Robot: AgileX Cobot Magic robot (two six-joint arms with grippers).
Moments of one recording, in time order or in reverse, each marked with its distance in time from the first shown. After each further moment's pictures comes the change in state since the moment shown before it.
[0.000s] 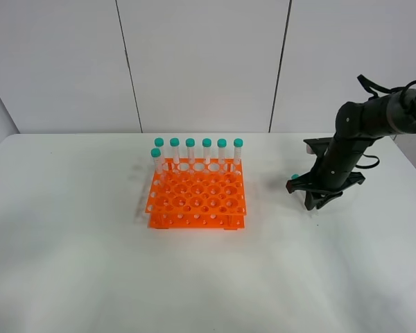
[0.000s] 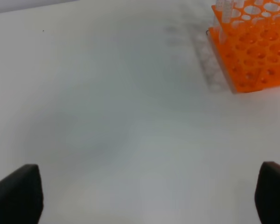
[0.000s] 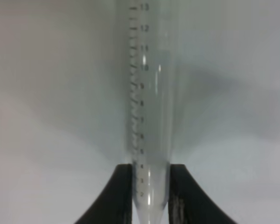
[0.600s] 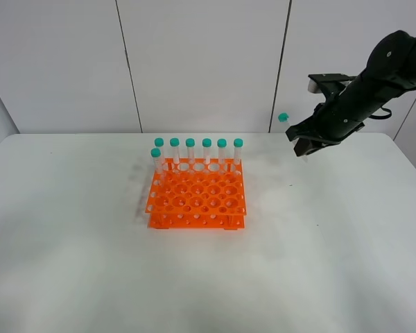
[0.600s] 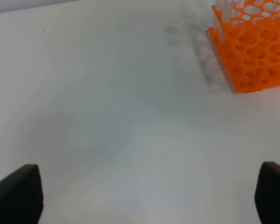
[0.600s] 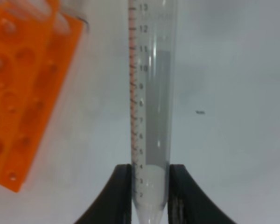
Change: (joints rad) left arm 0.000 0.000 0.000 0.000 0.000 0.000; right arm 0.000 -0.230 -0.058 0.233 0.014 -0.301
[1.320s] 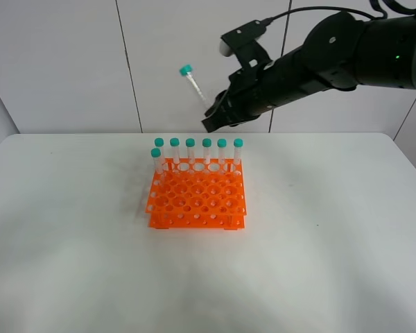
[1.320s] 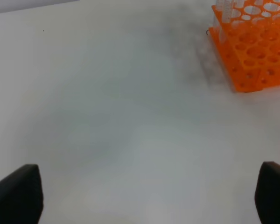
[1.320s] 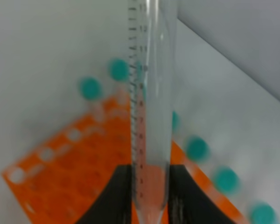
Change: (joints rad) left arm 0.000 0.000 0.000 0.000 0.000 0.000; right arm 0.411 -0.096 0.029 0.248 -0.382 -0.370
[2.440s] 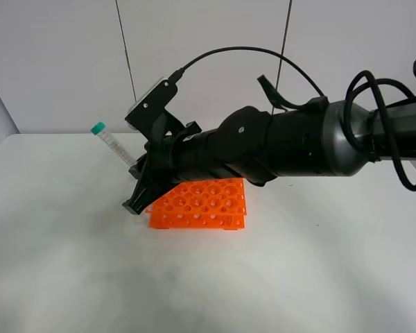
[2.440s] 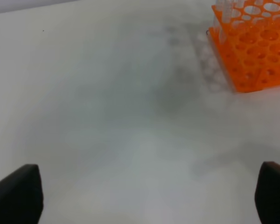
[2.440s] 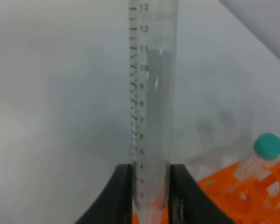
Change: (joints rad) left arm 0.000 0.000 0.000 0.000 0.000 0.000; right arm 0.344 0.081 0.175 0.389 -0.382 -0.448
